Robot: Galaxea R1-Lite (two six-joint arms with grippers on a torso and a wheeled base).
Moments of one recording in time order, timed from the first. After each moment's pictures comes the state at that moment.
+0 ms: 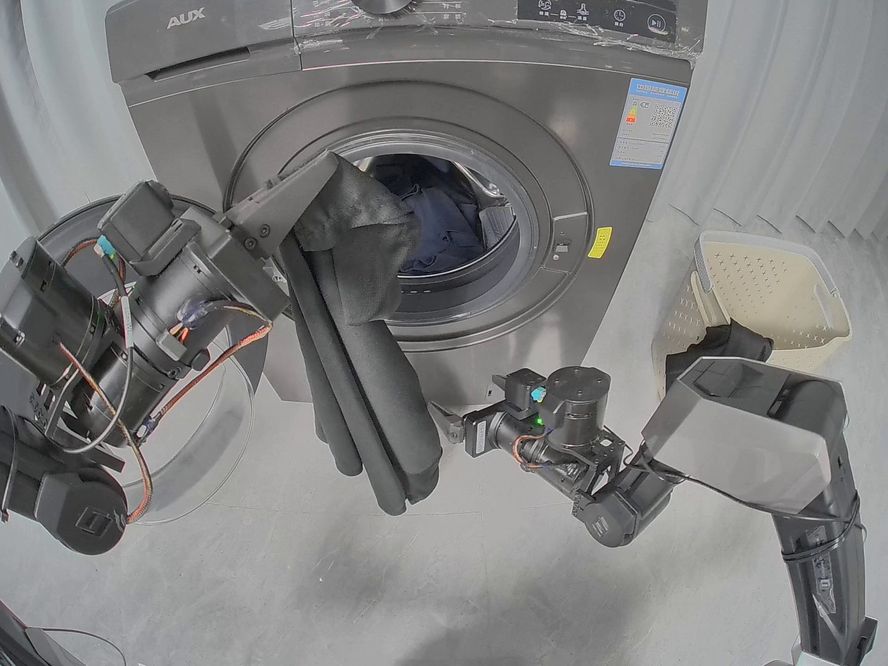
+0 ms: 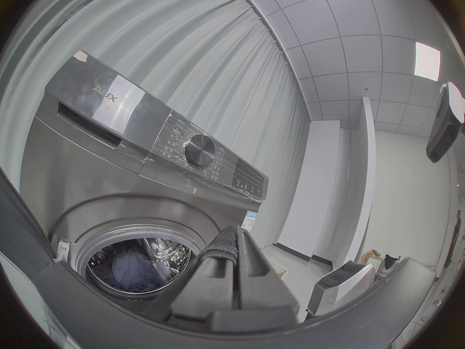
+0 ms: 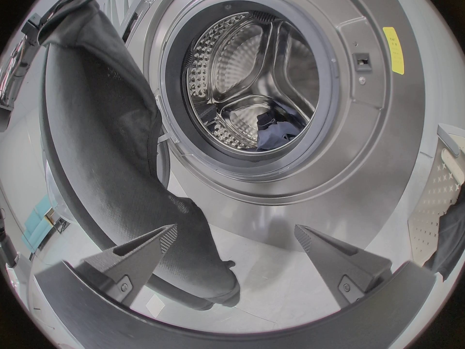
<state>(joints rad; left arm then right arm) -0.50 1.62 -0.63 -1.54 -0.29 -0.25 0.62 2.46 -1.11 -1.26 -0.02 0.08</state>
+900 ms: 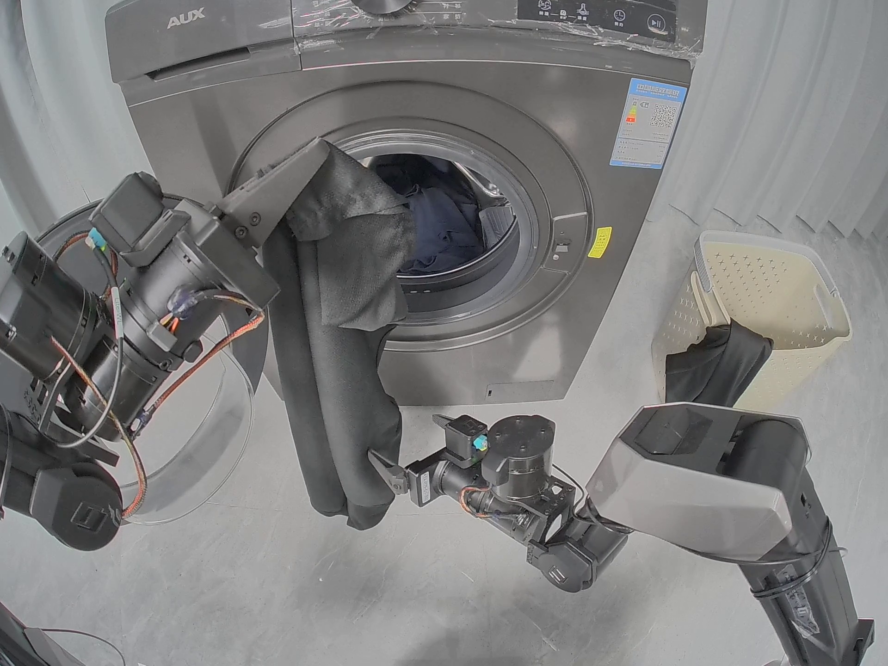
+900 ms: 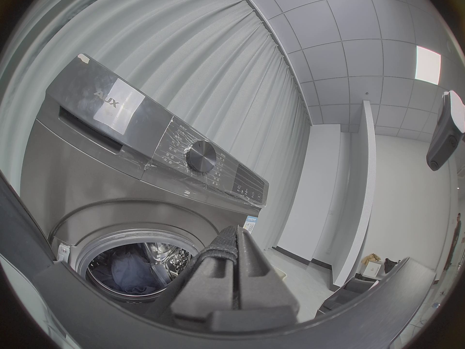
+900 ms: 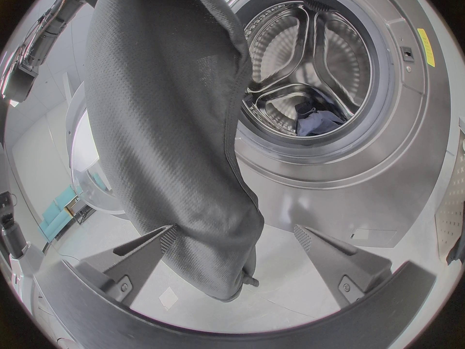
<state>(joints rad) -0.49 1.61 -0.64 -1.54 -0.29 -0.27 0.77 2.54 -1.15 -1.31 -0.02 0.08</state>
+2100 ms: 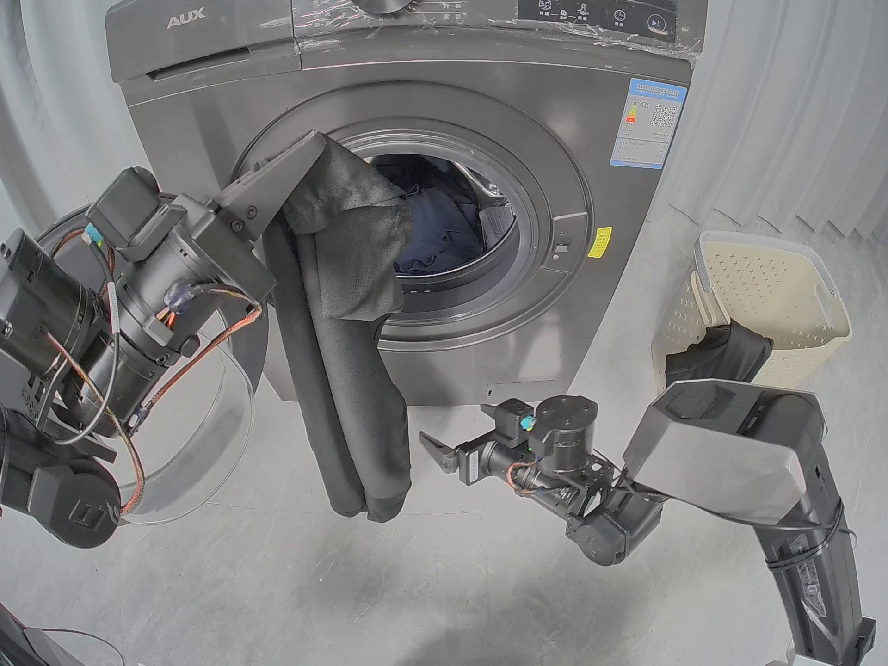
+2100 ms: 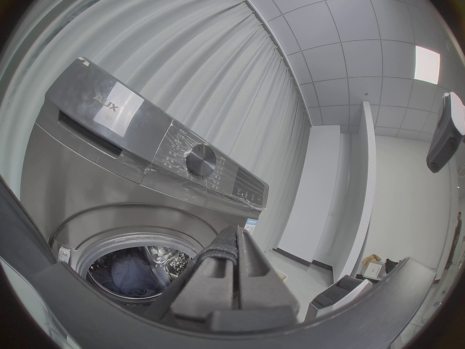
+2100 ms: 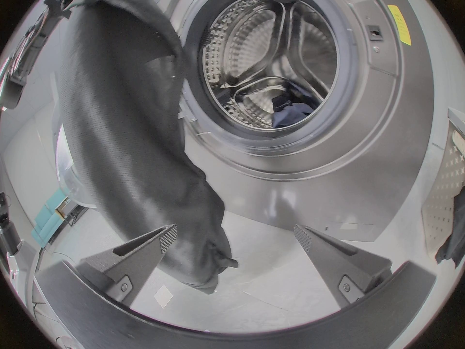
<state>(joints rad) -0.49 1.61 -0.65 -1.54 -0.29 -0.27 0.65 2.53 -1.08 -1.31 0.02 0.09</state>
